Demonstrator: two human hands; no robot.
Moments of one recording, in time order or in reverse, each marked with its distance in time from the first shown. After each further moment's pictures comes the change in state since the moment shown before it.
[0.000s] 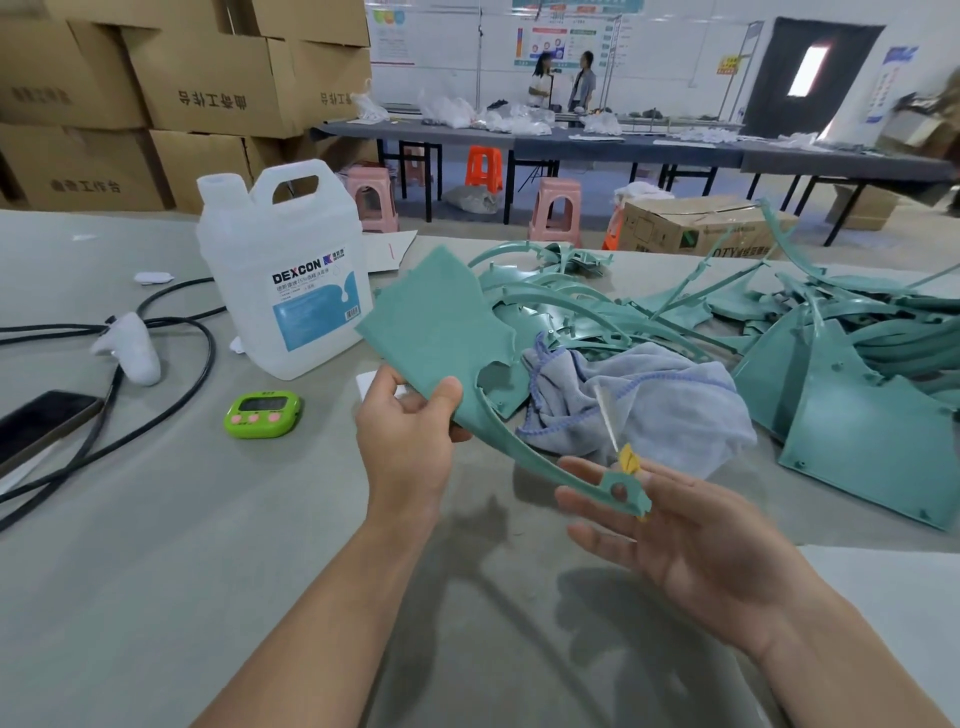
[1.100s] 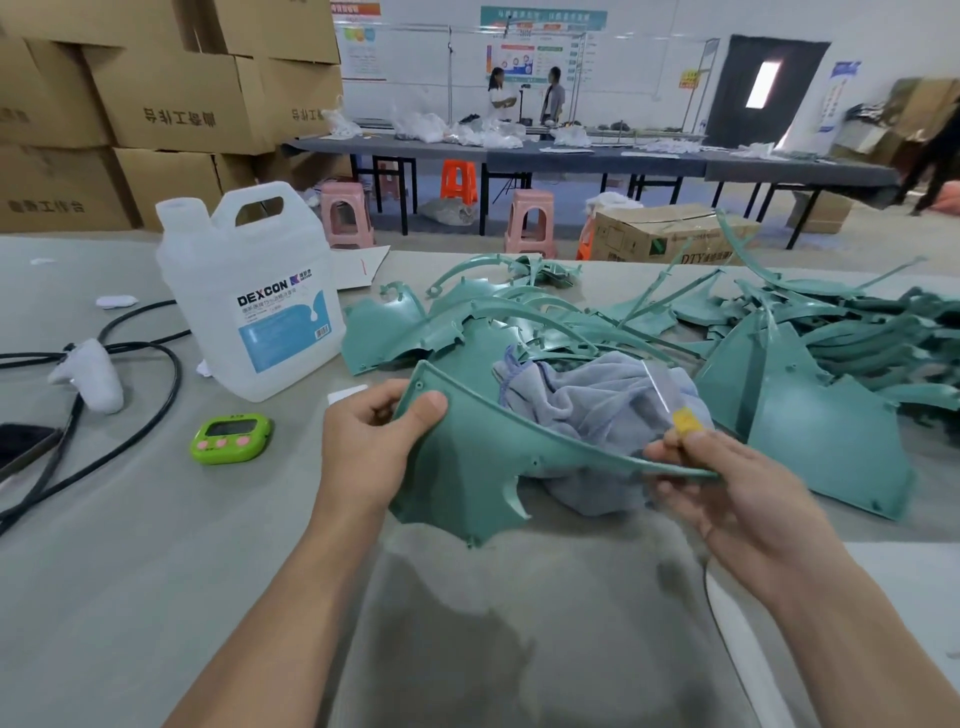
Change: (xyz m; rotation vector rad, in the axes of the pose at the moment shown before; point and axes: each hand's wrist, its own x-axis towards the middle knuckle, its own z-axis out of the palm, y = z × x) left_hand 0.007 0.017 -0.016 0.131 -0.279 0.022; right_hand -0.001 -0.041 -0.037 -0.098 0.542 -0.314
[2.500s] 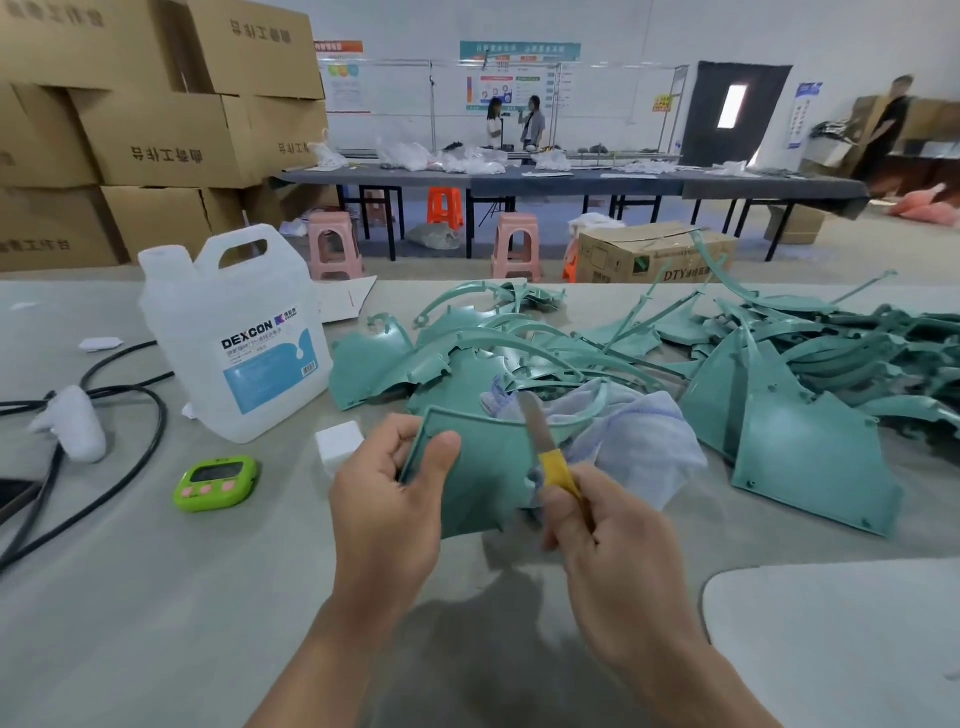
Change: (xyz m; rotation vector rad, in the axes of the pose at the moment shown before) left_hand -0.025 0.007 0.024 0.197 0.078 0.272; right_hand -0.048 0.048 0.064 -0.992 -0.017 -0.738
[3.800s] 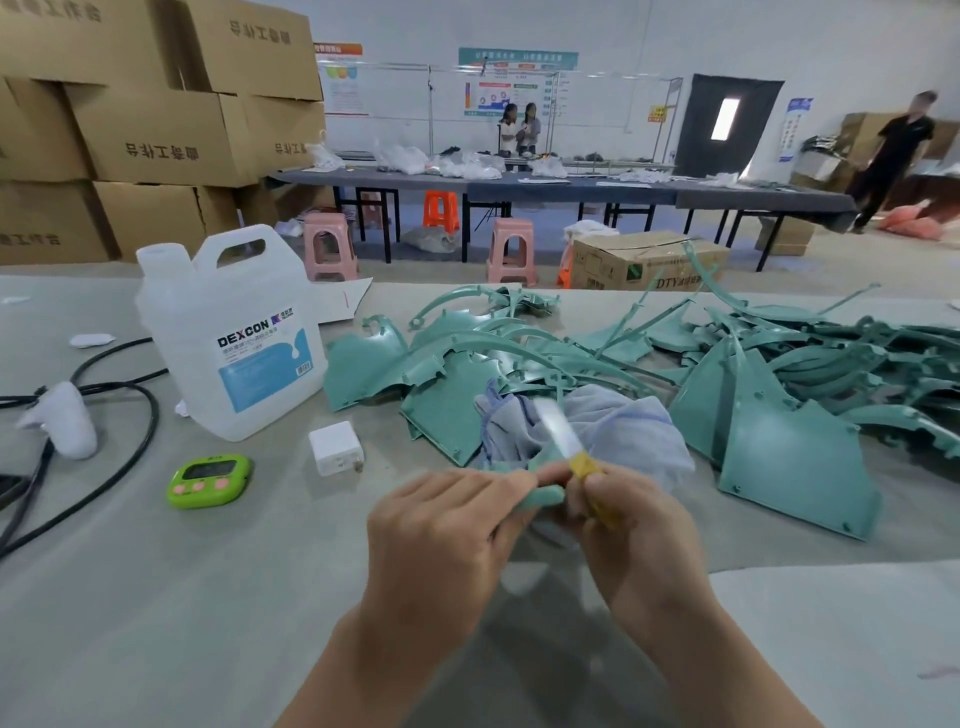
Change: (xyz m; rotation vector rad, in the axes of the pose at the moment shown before) left_hand -0.024 0.023 0.011 0.575 -0.052 0.778; right_hand 0.025 0.022 -0.006 1.190 -0.230 0.412
